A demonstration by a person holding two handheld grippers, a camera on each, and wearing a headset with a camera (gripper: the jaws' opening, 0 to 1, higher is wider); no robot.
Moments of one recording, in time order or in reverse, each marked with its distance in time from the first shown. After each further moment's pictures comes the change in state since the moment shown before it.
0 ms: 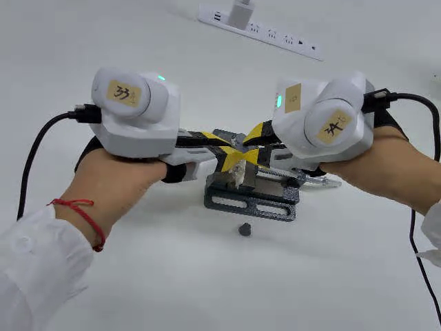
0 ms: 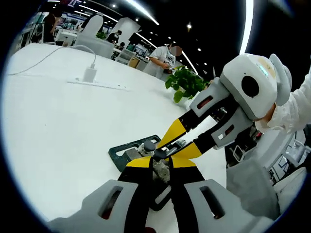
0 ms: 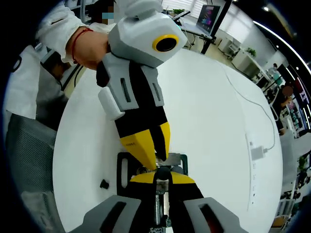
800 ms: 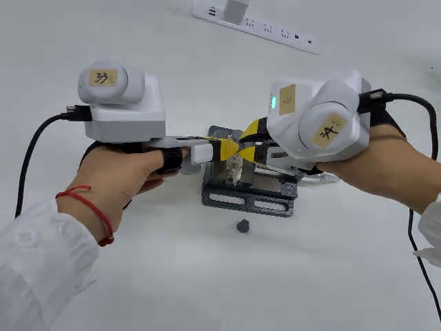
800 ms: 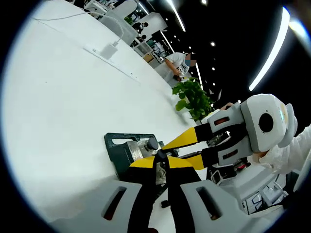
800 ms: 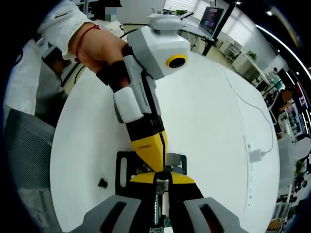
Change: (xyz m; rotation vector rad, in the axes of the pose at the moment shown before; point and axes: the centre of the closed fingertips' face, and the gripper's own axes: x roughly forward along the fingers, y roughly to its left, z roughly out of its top) left arm 0.008 0.002 -0.006 -0.301 -0.012 -0.036; right arm 0.000 0.001 0.001 -0.035 0.001 -0.022
